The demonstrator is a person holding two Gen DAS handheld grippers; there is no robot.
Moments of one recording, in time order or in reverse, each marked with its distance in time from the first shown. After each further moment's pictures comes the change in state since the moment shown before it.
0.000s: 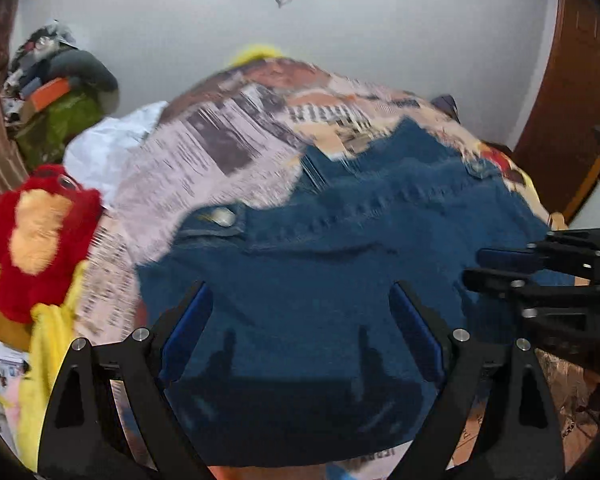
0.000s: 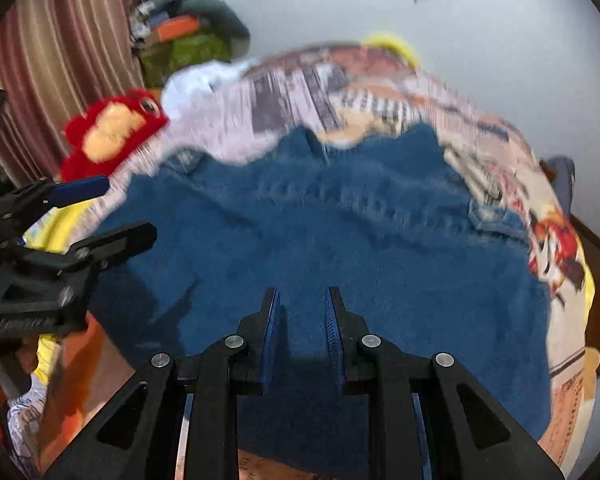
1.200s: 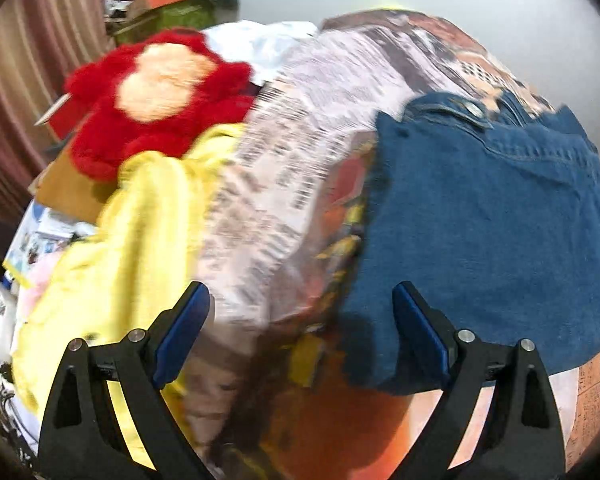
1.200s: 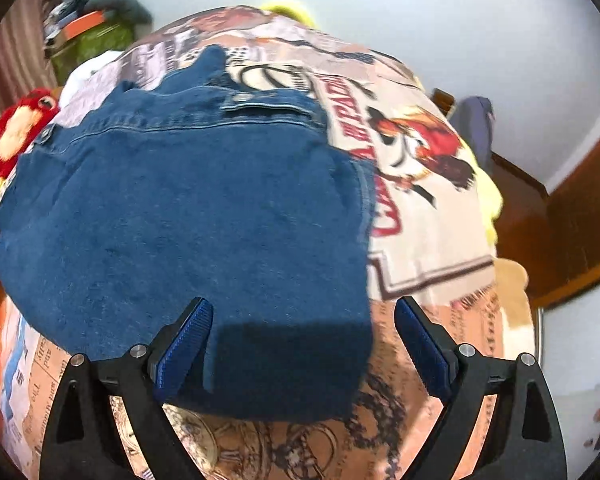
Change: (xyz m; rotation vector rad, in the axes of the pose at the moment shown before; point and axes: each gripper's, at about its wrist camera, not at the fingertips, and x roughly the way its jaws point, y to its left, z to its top) left arm -0.011 0.143 -0.092 -0.315 0.136 0.260; right arm -0.033 -0.148 -0.079 0.153 0.080 -0.252
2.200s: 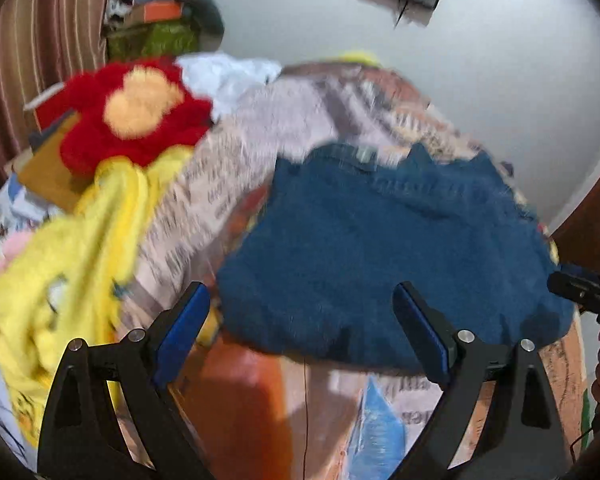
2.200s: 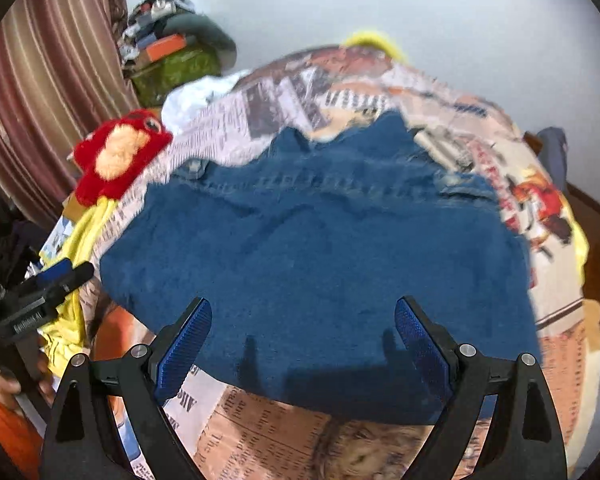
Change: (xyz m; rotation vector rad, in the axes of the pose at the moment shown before) left arm -0.054 -0.053 -0.026 -0.099 -0.097 -0.178; right arm -0.048 0.136 0.031 -0.056 -0.076 0.303
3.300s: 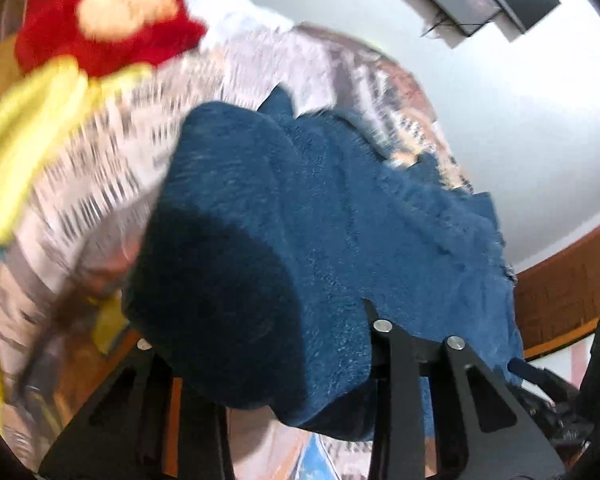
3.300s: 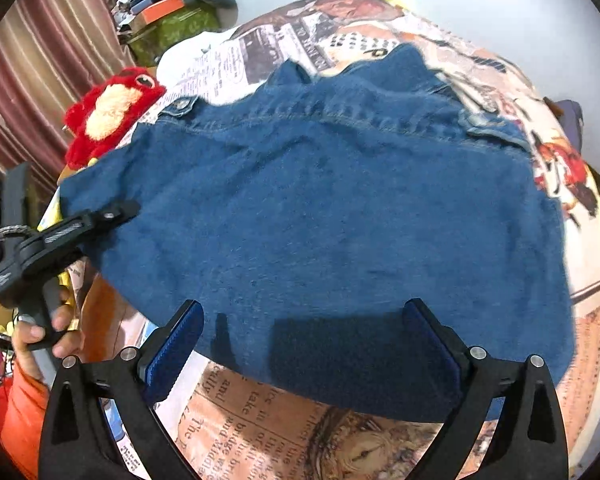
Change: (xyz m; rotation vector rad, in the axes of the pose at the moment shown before) left arm 0.045 0.015 0.022 -0.260 0.036 -0.227; right arm 0.030 -0.013 -0.014 0.000 0.132 0.021
